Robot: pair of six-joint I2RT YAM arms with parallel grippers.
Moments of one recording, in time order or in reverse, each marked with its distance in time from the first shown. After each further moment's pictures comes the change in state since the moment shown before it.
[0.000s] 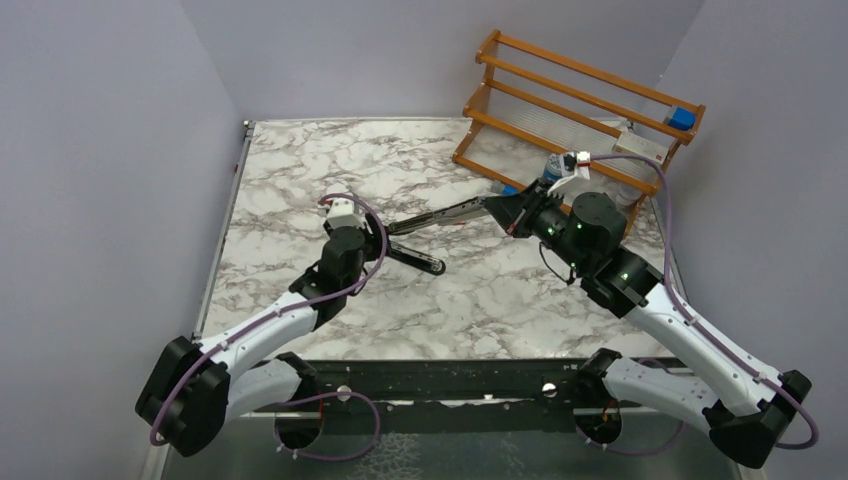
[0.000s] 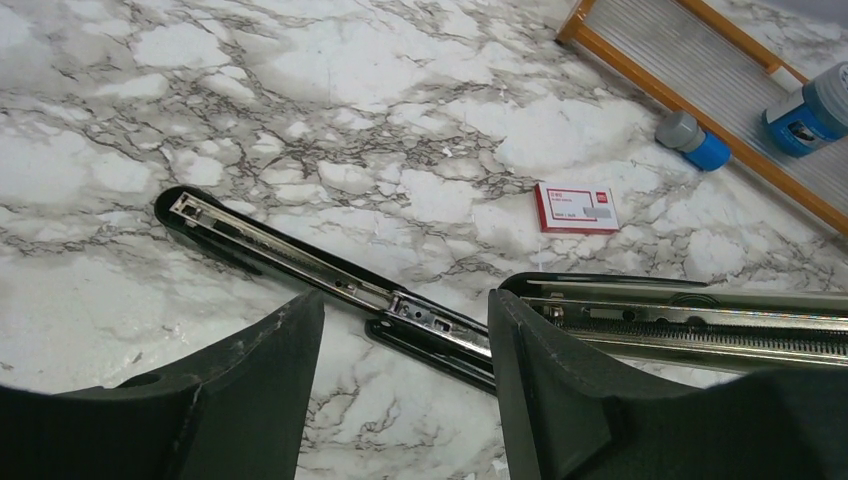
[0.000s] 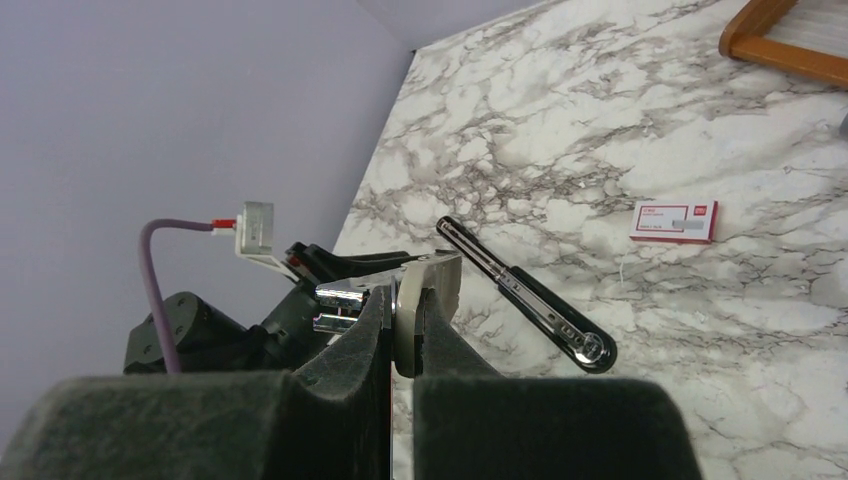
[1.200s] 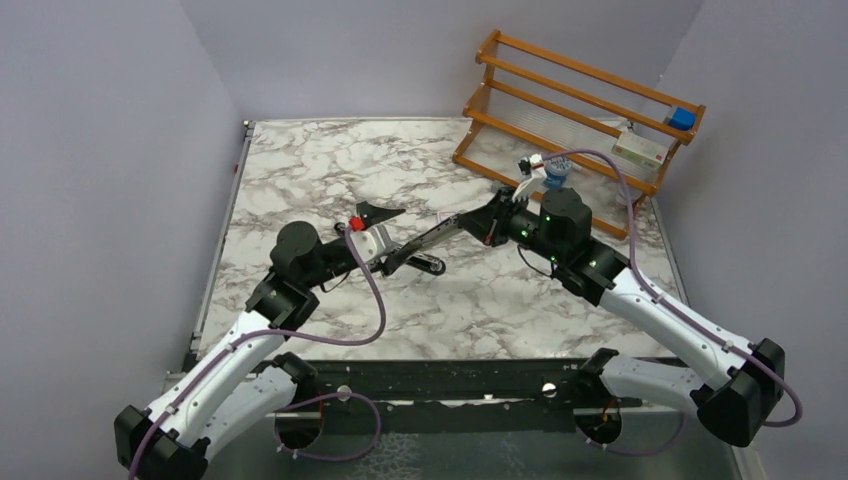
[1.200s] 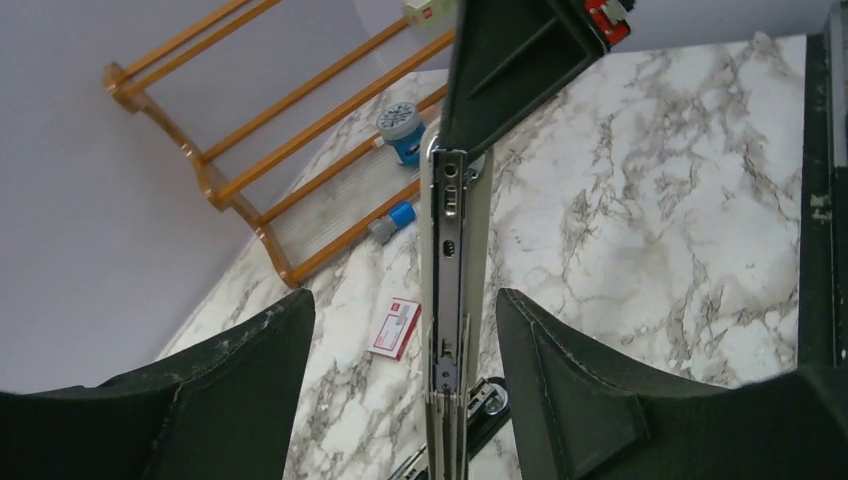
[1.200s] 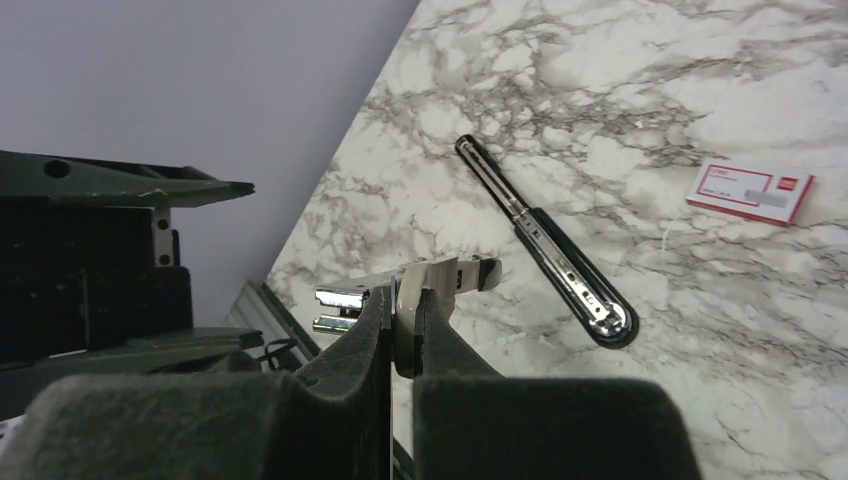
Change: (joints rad) left arm 0.042 -0.285 0.164 -0.070 0.949 0.802; right arm -0.006 0.132 -0.047 0.095 -0.210 -0.090
